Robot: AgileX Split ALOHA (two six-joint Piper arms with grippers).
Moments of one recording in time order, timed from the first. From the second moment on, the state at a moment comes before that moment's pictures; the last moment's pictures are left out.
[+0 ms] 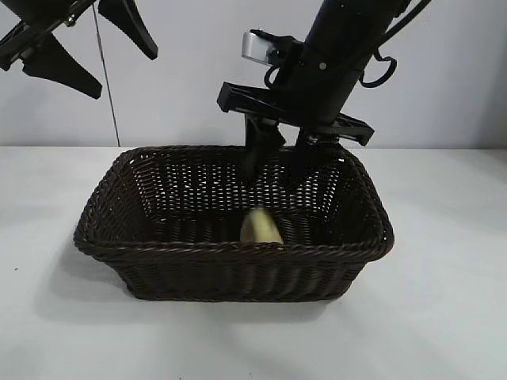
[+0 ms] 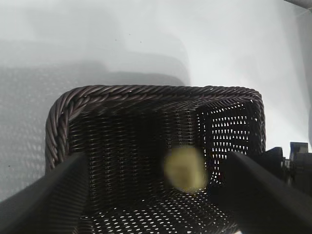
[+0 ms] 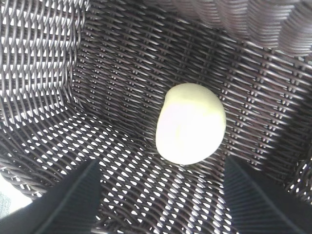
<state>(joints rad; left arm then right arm) -0.21 1.77 -1.46 -0.62 0.89 0.09 0.45 1.98 -1.54 0.36 0.98 -0.08</state>
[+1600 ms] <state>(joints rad) -0.21 1.77 -1.46 -0.62 0.89 0.09 0.11 1.74 -1.54 0.29 1.14 -0.10</state>
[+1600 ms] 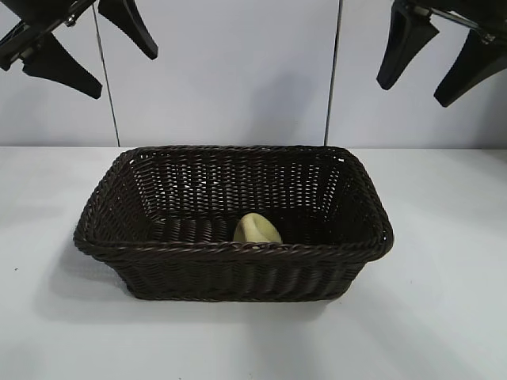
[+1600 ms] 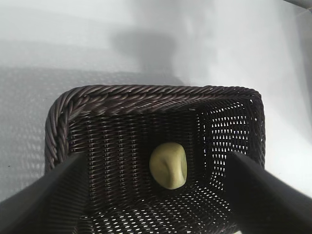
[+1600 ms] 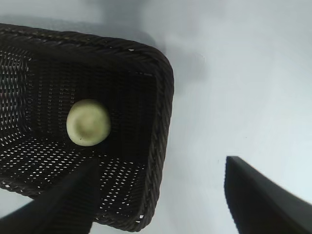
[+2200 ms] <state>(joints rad) -0.21 1.77 -1.46 -0.62 0.89 0.09 0.11 1.74 -1.54 0.38 1.15 -0.12</state>
